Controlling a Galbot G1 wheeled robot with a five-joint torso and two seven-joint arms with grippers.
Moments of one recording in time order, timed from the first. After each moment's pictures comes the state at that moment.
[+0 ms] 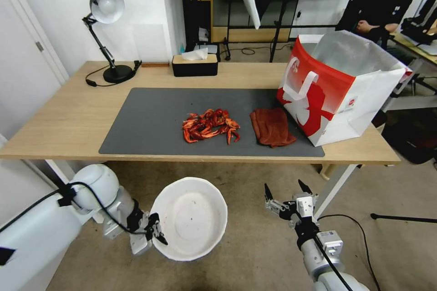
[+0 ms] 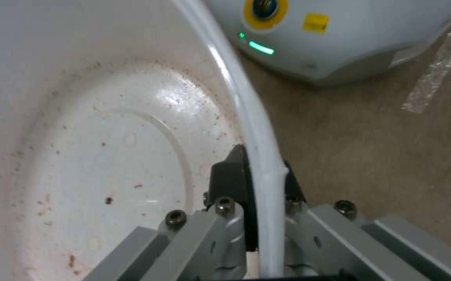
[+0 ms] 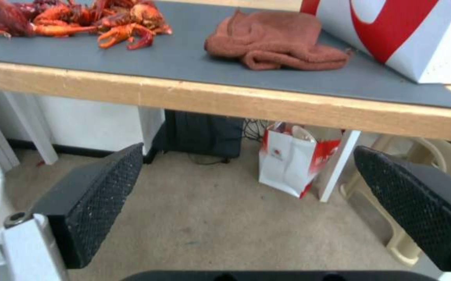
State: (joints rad) left arm 0.86 -0.72 0.03 -1.67 0.37 -0.63 1.34; right arm -1.76 1.57 0.53 2.20 -0.08 -0.12 -0.11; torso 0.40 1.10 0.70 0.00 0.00
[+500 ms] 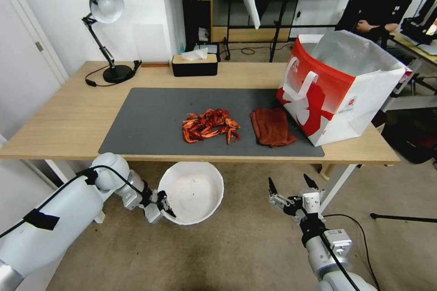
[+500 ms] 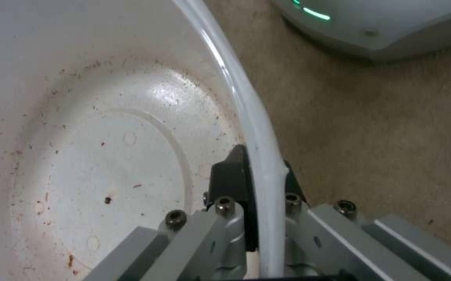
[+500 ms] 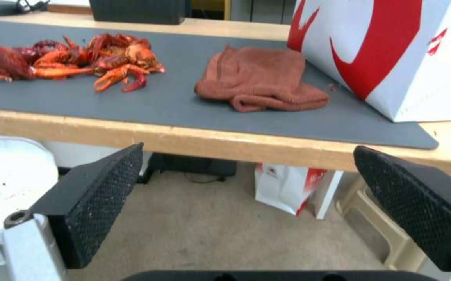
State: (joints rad) left arm 0.74 -0.79 0.07 -1.55 0.38 -0.64 1.27; right arm -1.74 1.56 0.53 2.24 -0.05 -0.14 -0.11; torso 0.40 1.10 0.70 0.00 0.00
